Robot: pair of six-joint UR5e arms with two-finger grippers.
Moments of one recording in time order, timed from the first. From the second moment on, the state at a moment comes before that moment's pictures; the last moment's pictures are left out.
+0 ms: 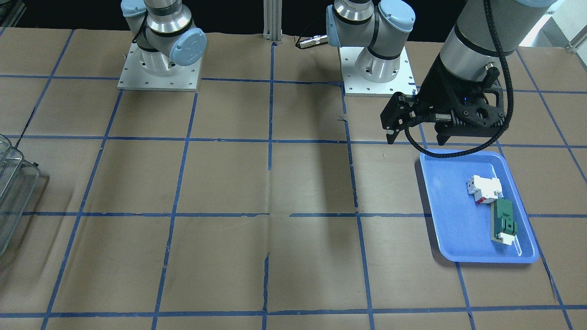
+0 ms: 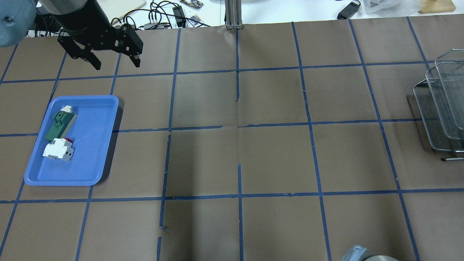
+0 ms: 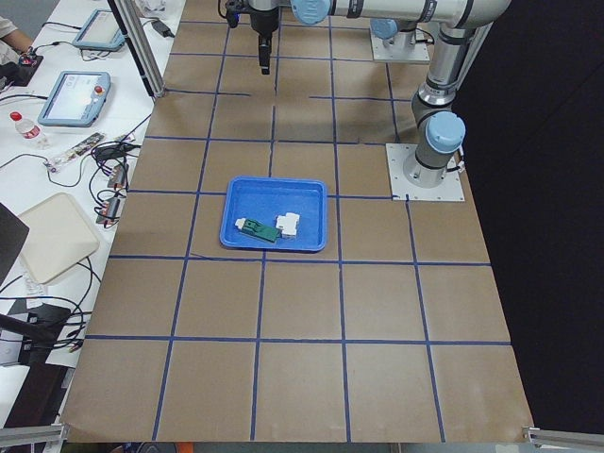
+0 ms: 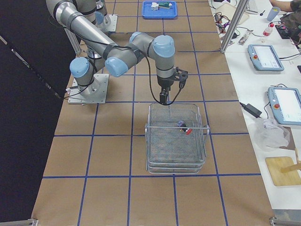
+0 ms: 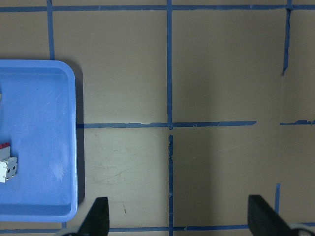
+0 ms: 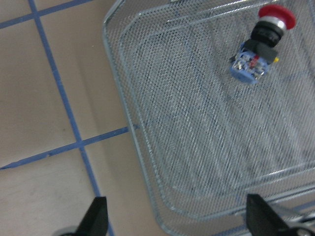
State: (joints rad) left arm -1.53 -1.68 -1.41 -1.59 1.55 0.04; right arm 0.89 -1.53 1.68 -1.82 -1.53 -0.35
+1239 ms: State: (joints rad) left arm -1.53 -1.68 -1.41 -1.59 1.55 0.04; right arm 1.57 -1.69 1.72 -1.55 -1.55 0.16
